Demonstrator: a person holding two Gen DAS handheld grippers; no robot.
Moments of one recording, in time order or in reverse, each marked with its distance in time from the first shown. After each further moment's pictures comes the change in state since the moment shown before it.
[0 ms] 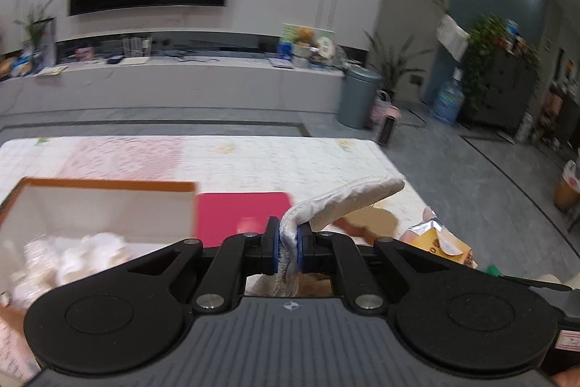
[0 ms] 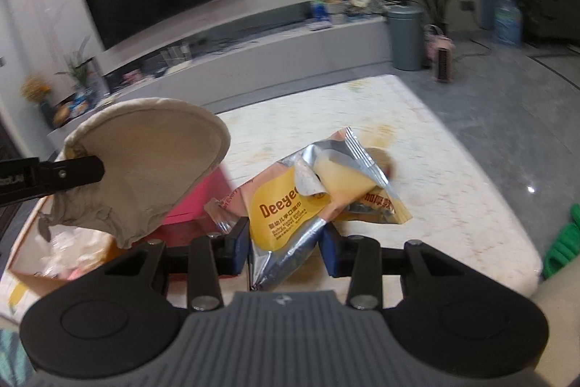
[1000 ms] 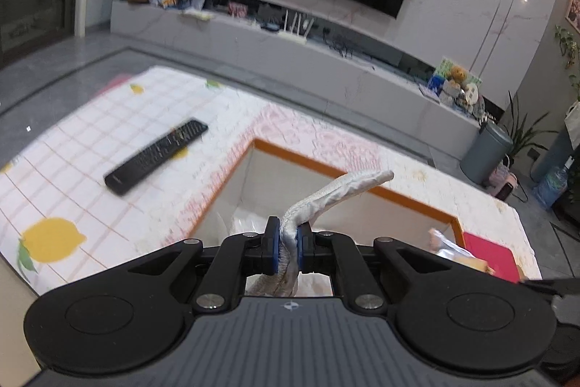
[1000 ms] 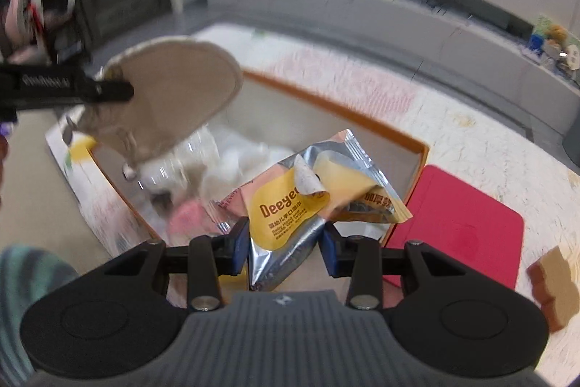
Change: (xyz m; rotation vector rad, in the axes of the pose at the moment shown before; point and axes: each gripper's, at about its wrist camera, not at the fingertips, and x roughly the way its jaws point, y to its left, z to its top) left arm -0.021 0.215 -0.021 -0.360 0.013 0.272; right arm 0.122 0.231 0.010 -0.637 0.290 0.328
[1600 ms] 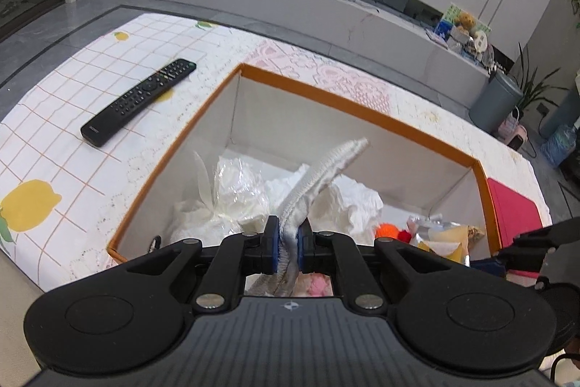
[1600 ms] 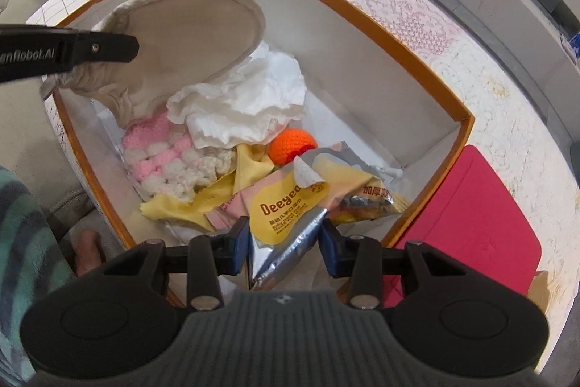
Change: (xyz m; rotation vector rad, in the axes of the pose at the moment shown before) left arm 0.038 -0.001 -0.013 0.030 0.185 0.027; right arm 0.065 -0.002 0.014 -0.185 0.351 -0.023
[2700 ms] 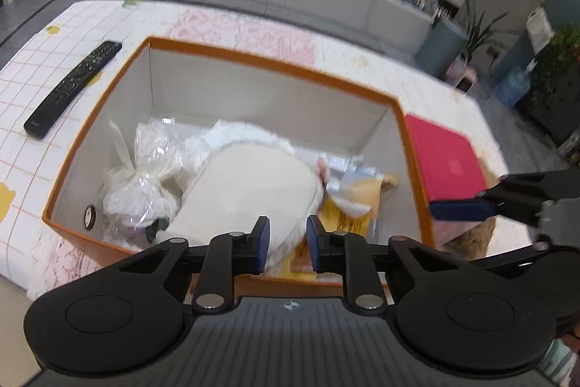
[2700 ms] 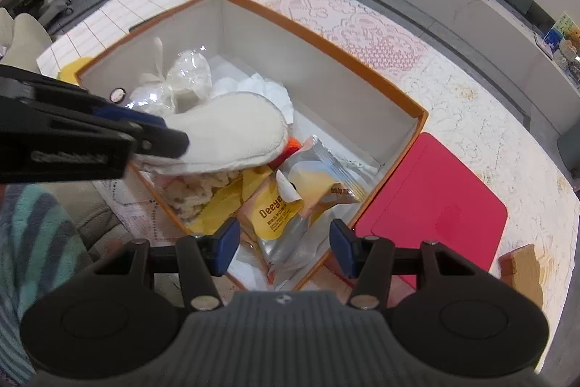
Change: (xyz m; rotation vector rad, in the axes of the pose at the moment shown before) left arm -0.018 -0.048 -0.015 0.134 0.155 -0.133; right arm -0.059 0.003 -0.035 0.077 -0.144 -0.017
